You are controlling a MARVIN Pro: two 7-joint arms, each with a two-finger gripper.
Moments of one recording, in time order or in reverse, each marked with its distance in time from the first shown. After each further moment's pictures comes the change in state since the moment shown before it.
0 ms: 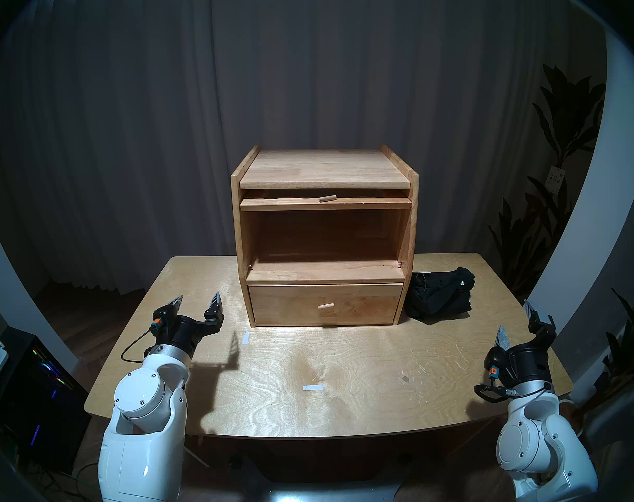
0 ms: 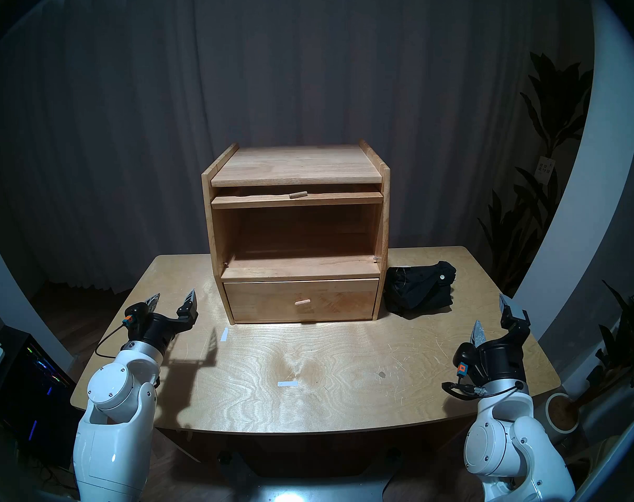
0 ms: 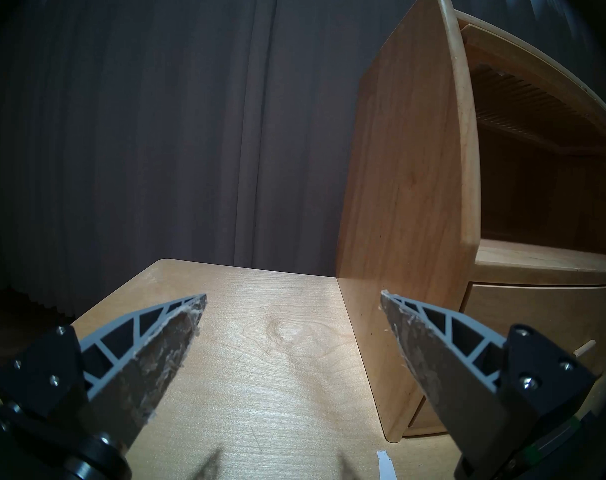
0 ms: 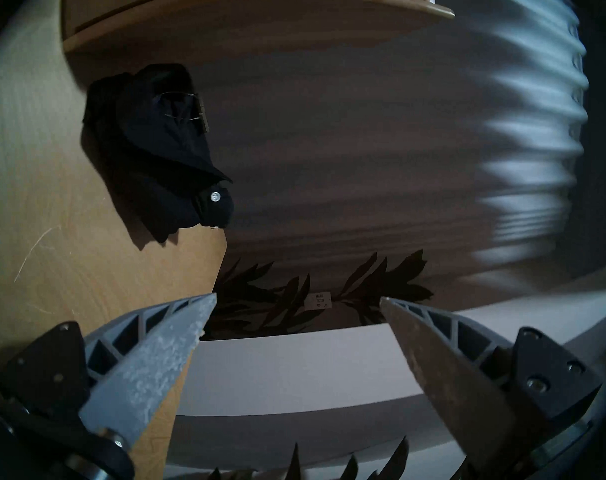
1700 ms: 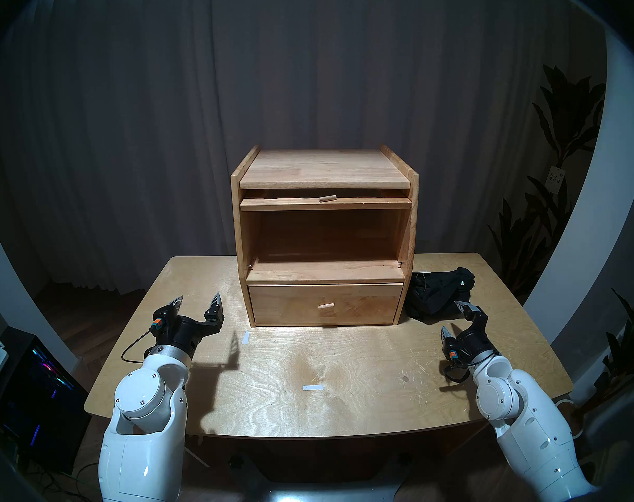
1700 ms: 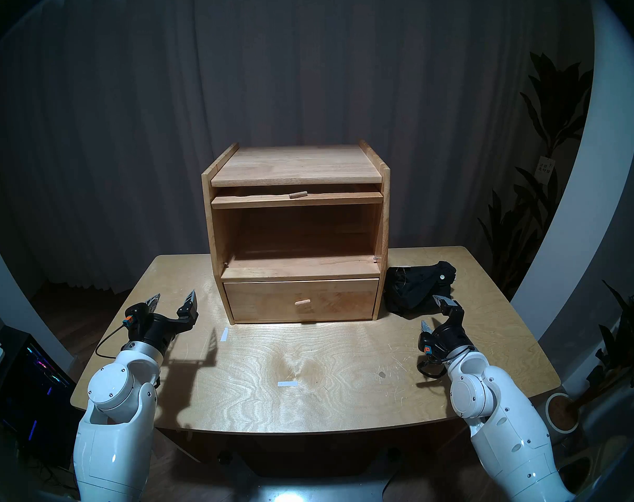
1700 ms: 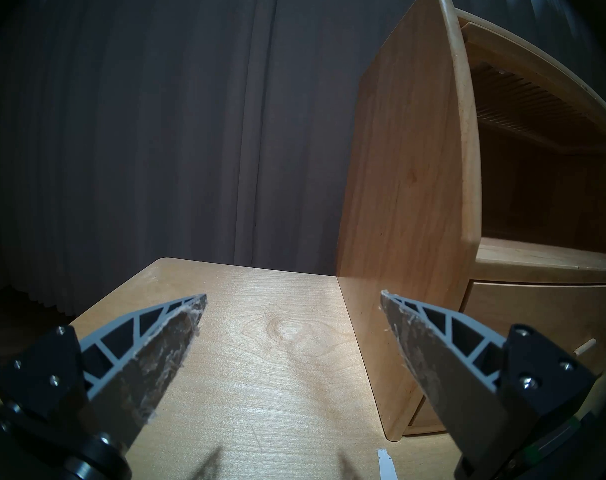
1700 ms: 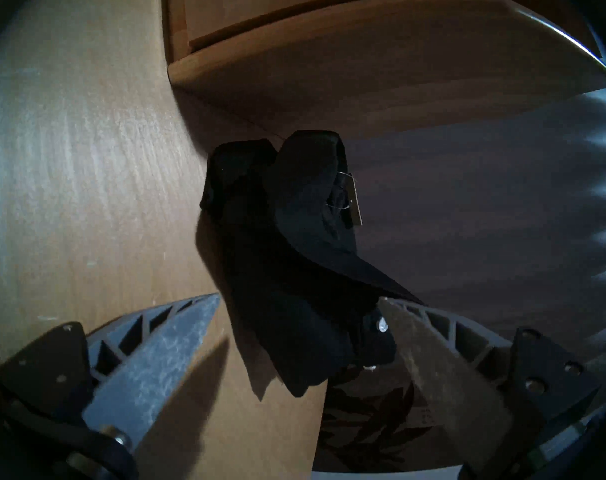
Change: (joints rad) left arm 0.000 0.000 0.000 0.001 0.000 0.000 0.001; right arm 0.521 0.113 -0.165 0.570 0.151 -0.410 0.213
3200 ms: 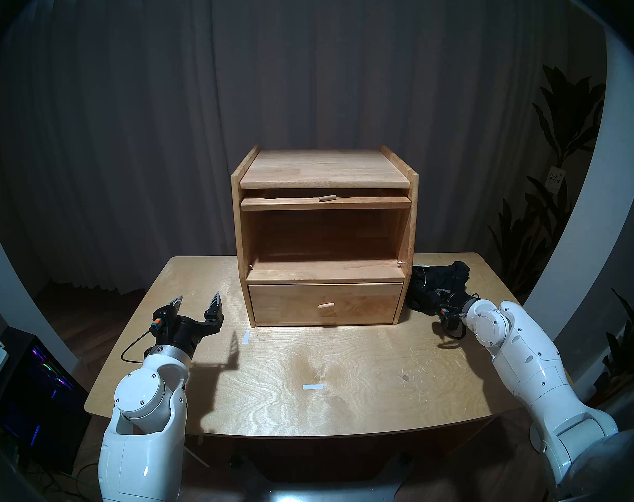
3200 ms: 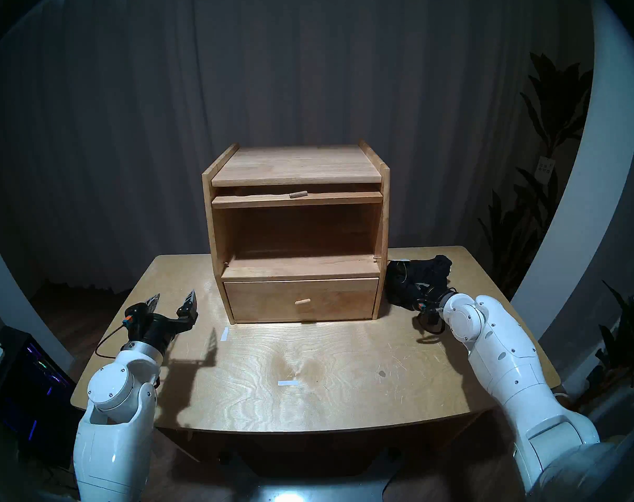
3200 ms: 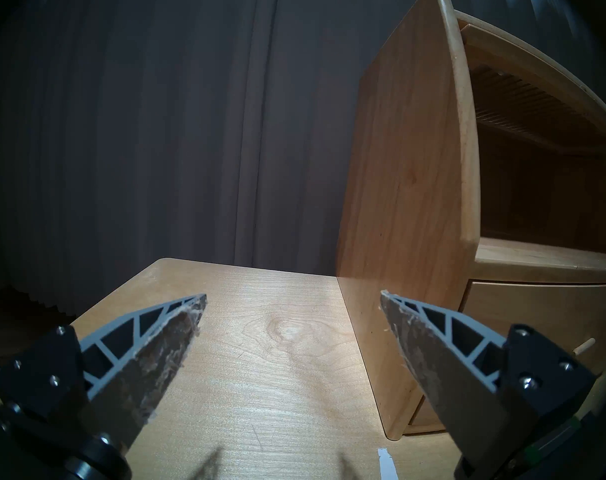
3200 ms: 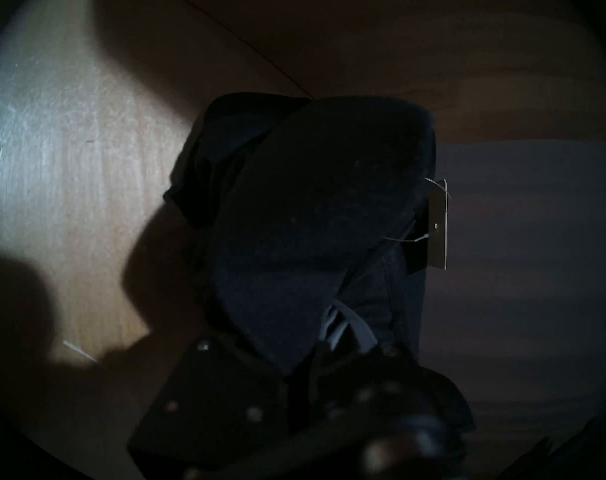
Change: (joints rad) left arm 0.001 0.000 -0.001 -0.001 0.000 0.000 0.001; right arm 0.506 0.026 -0.128 0.474 0.012 -0.217 0.289
